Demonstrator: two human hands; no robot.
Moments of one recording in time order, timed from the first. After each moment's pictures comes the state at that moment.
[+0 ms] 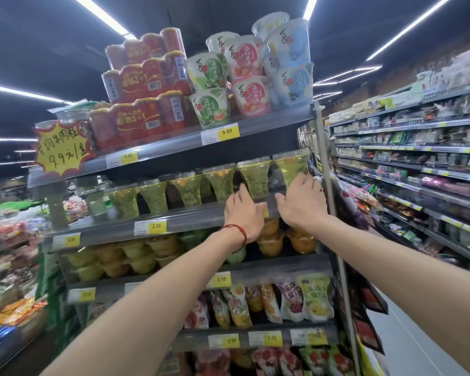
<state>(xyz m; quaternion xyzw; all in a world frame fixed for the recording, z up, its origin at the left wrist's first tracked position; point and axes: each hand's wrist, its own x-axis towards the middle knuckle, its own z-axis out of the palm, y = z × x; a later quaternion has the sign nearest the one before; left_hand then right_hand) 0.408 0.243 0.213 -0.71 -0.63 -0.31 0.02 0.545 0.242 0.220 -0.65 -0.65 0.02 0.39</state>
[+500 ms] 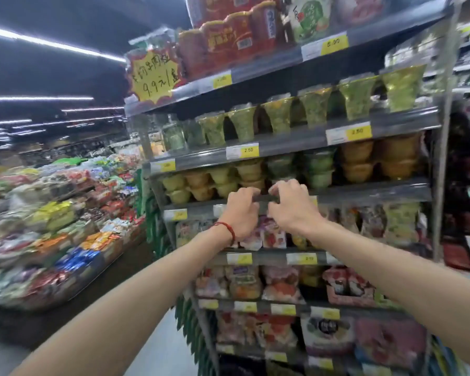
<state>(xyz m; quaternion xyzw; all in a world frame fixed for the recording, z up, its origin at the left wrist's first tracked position) 0.175 0.112 0.125 -0.72 -0.64 -0.27 -0.01 0.321 0.119 0.122 -0.52 -0.76 0.15 0.36</state>
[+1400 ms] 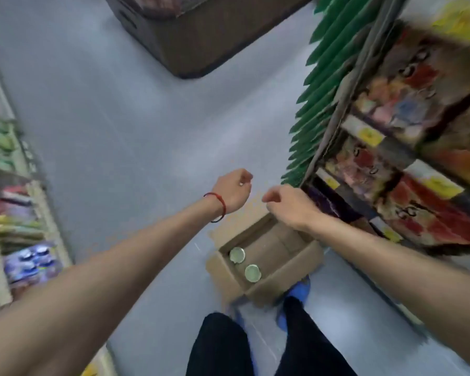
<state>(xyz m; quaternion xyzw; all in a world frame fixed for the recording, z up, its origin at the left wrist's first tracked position) -0.183 -0.006 -0.303 -0.28 -0.88 -0.20 -0.33 -0.063 0.101 -0.319 -0.30 -0.82 0.46 -0.15</state>
